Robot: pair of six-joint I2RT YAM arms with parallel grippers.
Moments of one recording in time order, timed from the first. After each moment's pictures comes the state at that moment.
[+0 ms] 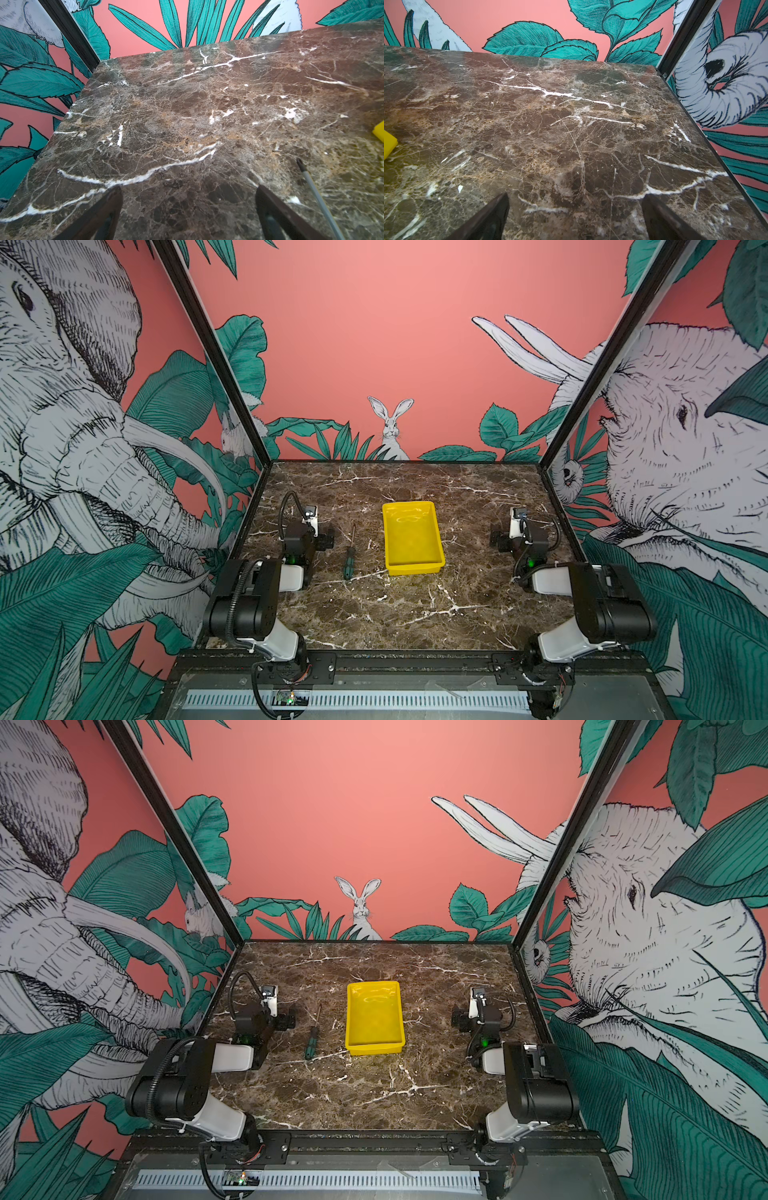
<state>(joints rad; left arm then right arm) -0.05 1.55 0.41 0.76 -0.02 0.14 -0.01 1.54 0.38 0.79 -0.02 -0.08</state>
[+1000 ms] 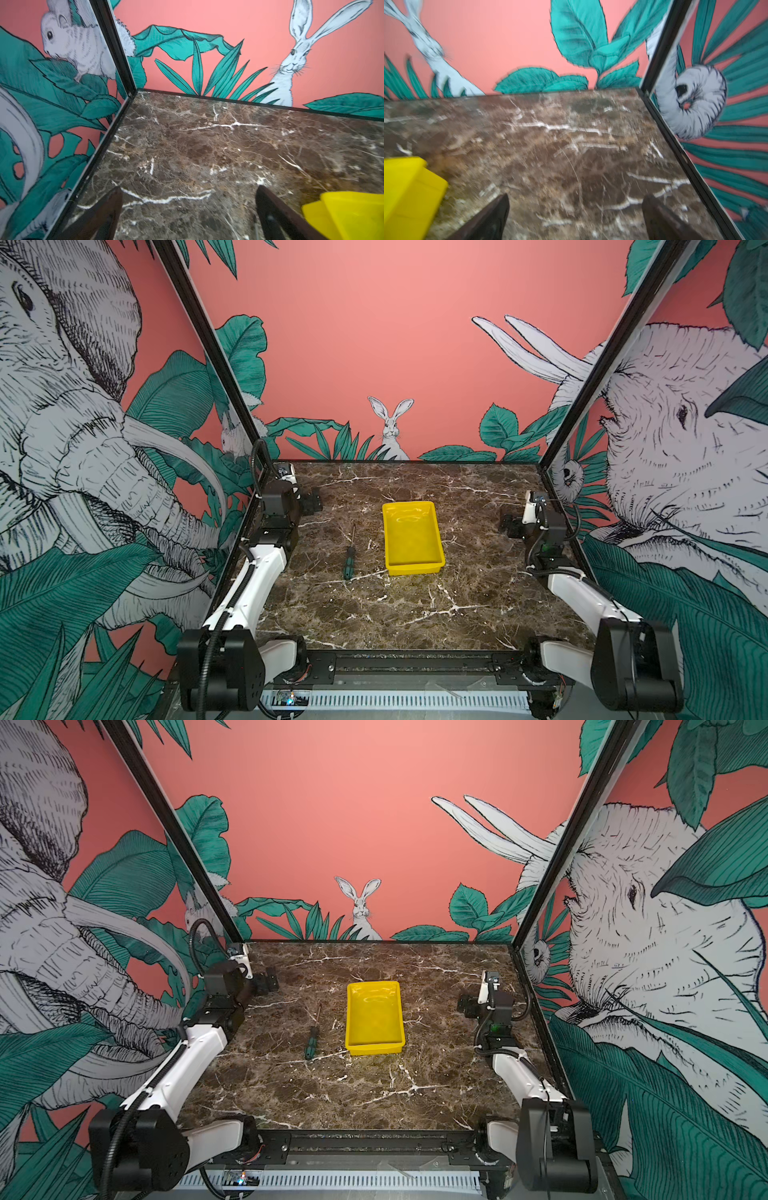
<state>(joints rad) -0.05 1.16 0.88 -0.14 -0.08 -0.13 -0.01 1.19 0.63 0.19 -0.01 0.04</state>
